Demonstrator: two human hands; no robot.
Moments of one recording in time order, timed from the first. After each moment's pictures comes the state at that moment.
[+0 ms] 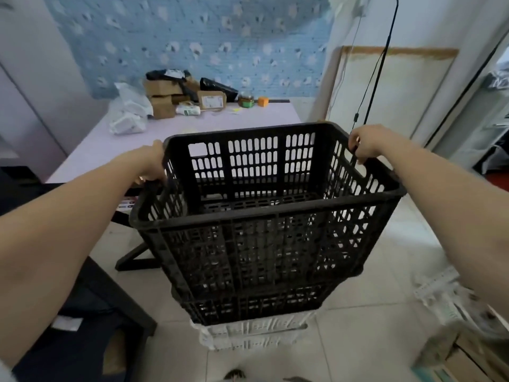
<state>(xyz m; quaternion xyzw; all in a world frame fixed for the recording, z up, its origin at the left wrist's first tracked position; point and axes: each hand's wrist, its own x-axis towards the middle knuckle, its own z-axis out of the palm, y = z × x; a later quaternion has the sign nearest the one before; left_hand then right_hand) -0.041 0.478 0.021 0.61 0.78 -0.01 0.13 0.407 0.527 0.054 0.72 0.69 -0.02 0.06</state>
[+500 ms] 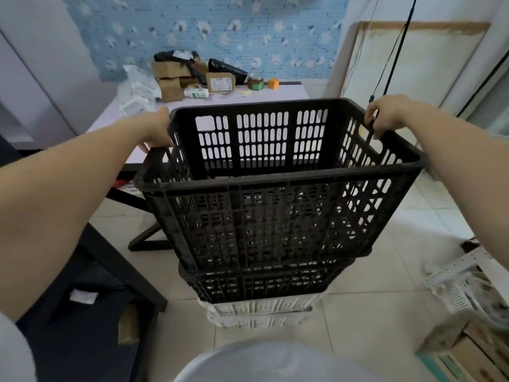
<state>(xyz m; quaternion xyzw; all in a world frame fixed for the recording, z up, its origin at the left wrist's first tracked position) -0.042 0.492 0.036 0.63 0.77 0.03 0.11 0.412 0.542 0.063 0.72 0.69 -0.04 0.05</state>
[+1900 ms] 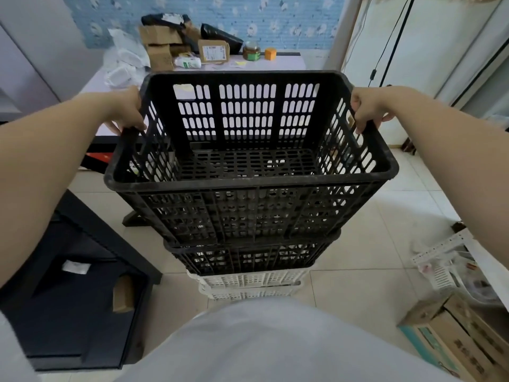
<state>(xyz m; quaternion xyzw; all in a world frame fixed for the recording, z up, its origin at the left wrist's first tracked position) -0.053 0.484 0.003 0.59 0.80 0.04 0.15 0.425 0.531 0.028 0.70 0.70 -0.16 0.06</state>
